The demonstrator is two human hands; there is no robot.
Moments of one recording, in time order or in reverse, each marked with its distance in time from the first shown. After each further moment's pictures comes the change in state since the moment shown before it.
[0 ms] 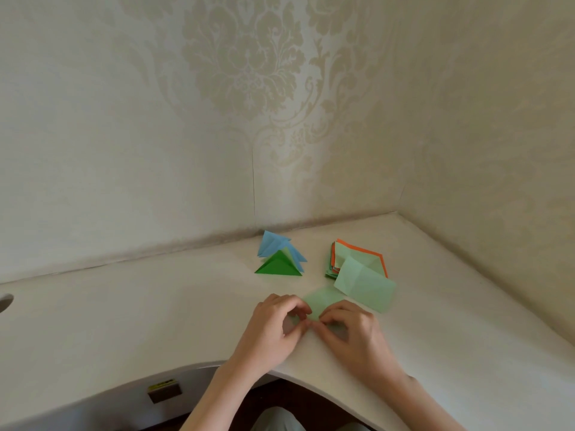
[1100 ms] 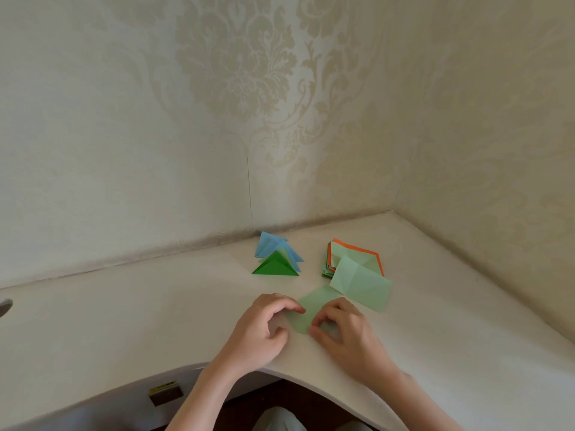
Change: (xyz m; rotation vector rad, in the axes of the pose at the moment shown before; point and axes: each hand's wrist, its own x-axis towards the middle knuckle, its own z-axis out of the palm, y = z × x) left_hand -0.008 0.003 -0.020 -0.156 -0.135 -0.155; right_hand -0.002 0.004 0.002 0.001 -0.114 0.071
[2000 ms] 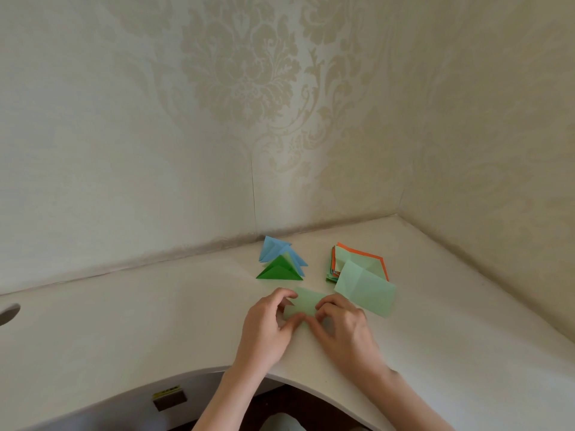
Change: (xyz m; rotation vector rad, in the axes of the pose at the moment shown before) left_hand 0.017 -0.005 0.018 0.128 0.304 -0.061; right_hand 0.016 -0.006 0.017 -0.074 0.195 -0.043
